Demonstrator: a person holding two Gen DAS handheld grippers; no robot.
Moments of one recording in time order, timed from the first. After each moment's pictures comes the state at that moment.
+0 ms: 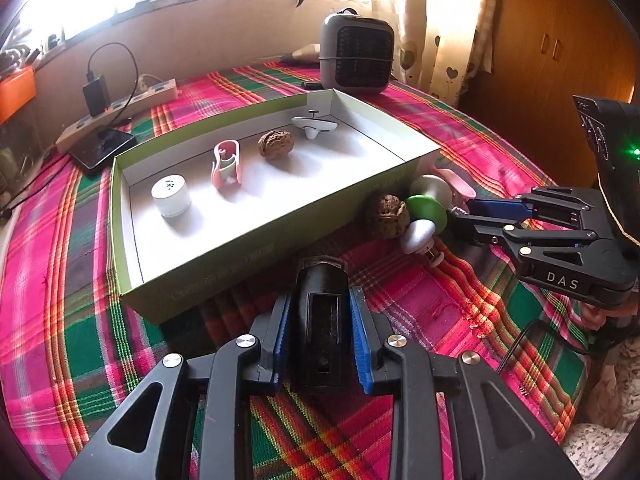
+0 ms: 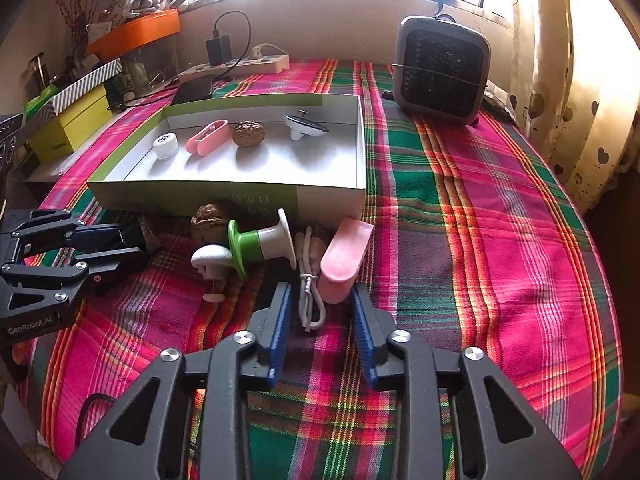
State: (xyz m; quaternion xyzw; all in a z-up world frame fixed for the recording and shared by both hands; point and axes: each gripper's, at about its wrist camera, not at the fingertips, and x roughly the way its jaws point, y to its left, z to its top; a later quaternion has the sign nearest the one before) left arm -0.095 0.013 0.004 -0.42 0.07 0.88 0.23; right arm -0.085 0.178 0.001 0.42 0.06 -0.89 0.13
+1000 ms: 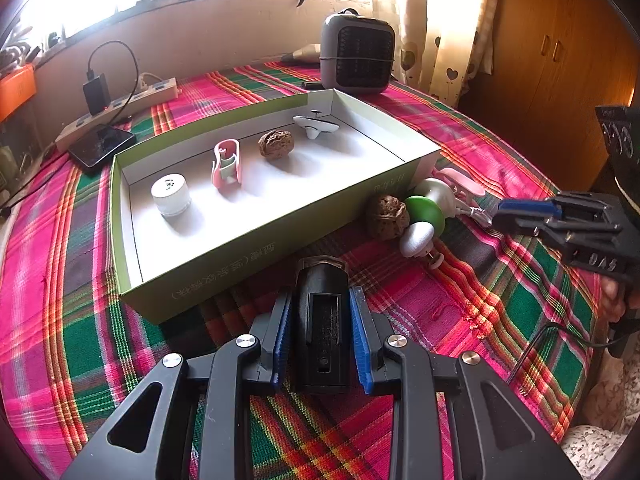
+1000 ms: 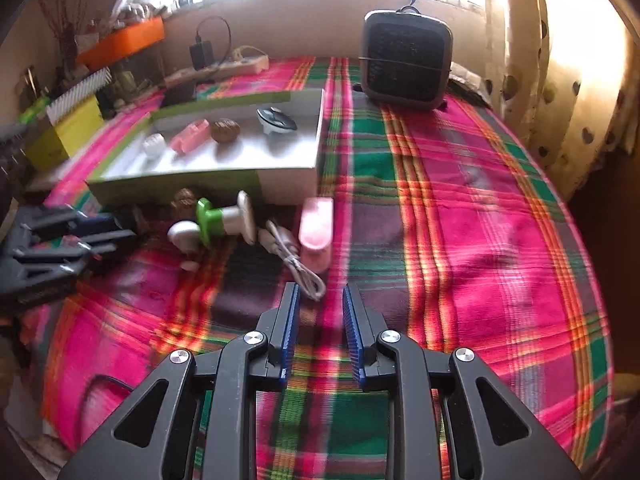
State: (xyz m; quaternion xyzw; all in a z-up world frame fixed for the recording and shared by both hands) left arm -0.096 0.012 0.003 -0.42 0.06 0.88 0.23; right arm -0.069 0.213 0.013 0.43 0.01 -0.89 0.13
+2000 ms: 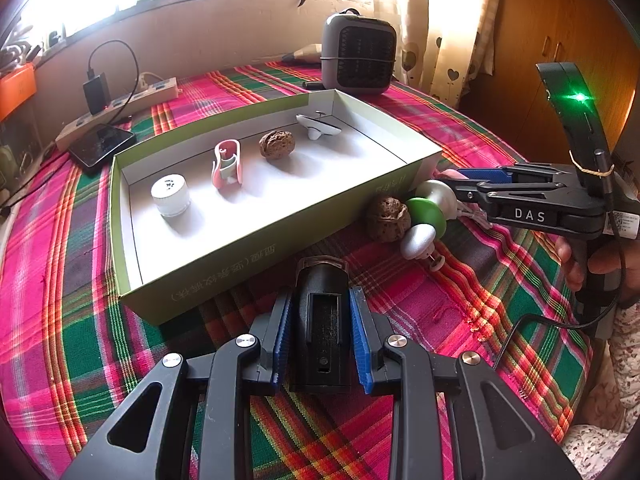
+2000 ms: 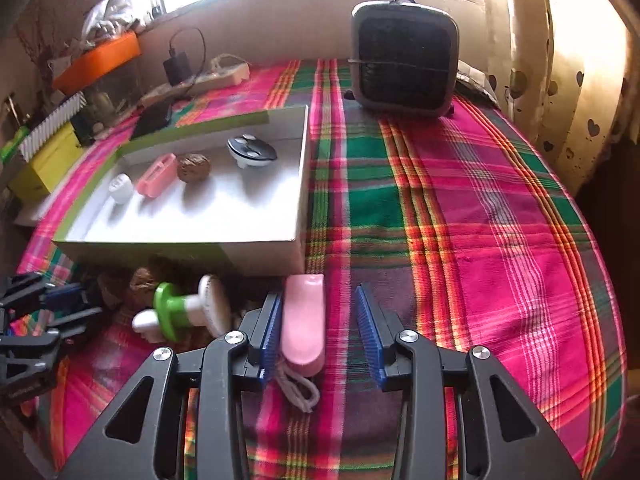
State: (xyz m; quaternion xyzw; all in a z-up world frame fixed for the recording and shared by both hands) left arm -0.097 0.012 0.003 -0.42 0.06 0.88 0.23; right arm -0.125 0.201 0.002 0.44 0.03 -0.89 0.09
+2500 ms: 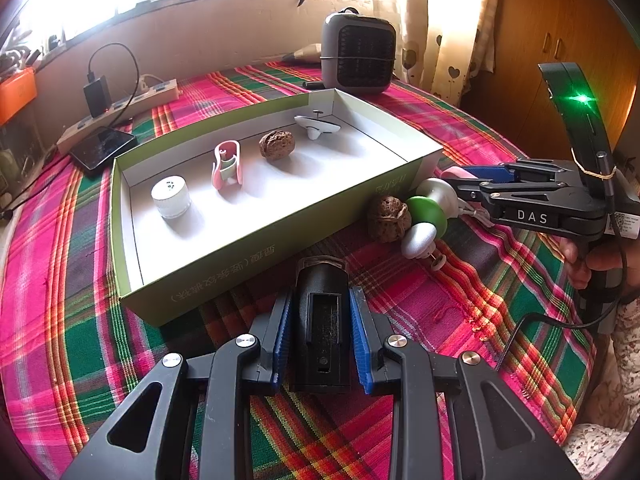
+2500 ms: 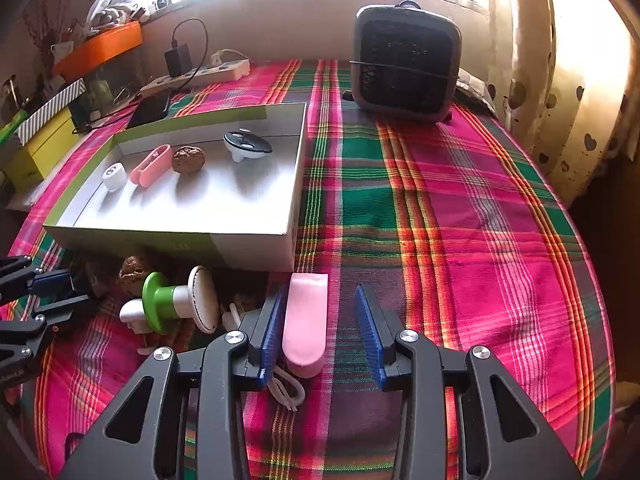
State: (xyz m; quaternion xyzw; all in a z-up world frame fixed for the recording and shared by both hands) left arm -0.097 0.013 0.003 -0.42 0.07 0.88 0.23; right arm -0.123 0.202 0.000 0.43 0.04 -0.90 0.09
